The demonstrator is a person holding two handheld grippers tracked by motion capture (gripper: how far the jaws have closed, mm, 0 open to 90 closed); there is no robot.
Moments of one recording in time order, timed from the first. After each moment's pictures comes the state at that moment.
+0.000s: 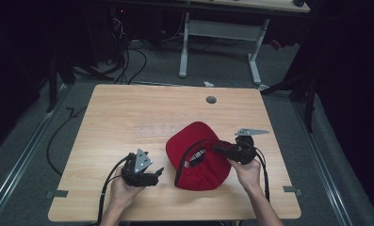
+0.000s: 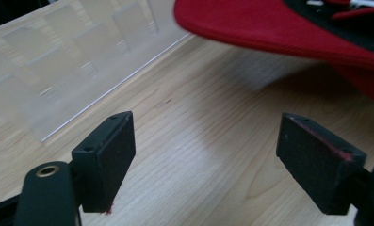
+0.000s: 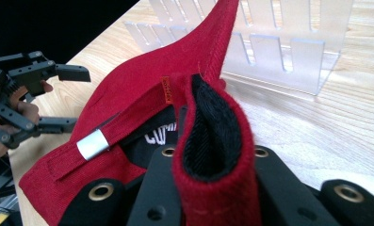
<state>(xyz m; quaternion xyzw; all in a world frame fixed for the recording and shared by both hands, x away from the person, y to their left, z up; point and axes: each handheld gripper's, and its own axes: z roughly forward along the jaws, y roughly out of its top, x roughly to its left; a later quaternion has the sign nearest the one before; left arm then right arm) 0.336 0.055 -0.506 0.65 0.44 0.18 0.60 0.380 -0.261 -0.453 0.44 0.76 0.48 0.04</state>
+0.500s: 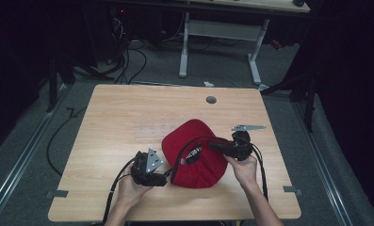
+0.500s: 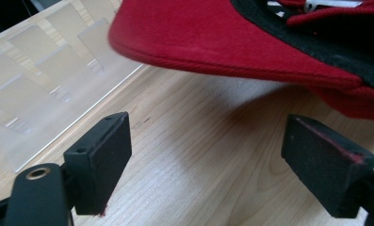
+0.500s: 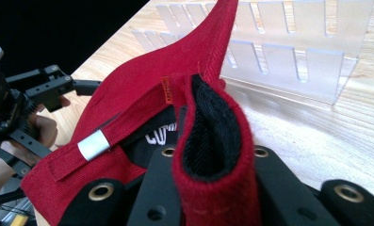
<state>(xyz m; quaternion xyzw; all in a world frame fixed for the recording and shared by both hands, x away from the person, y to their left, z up) 0.338 0.031 -0.509 0.67 0.42 0.18 0.59 0.388 -0.251 -0.445 0.45 0.75 0.48 0.02</state>
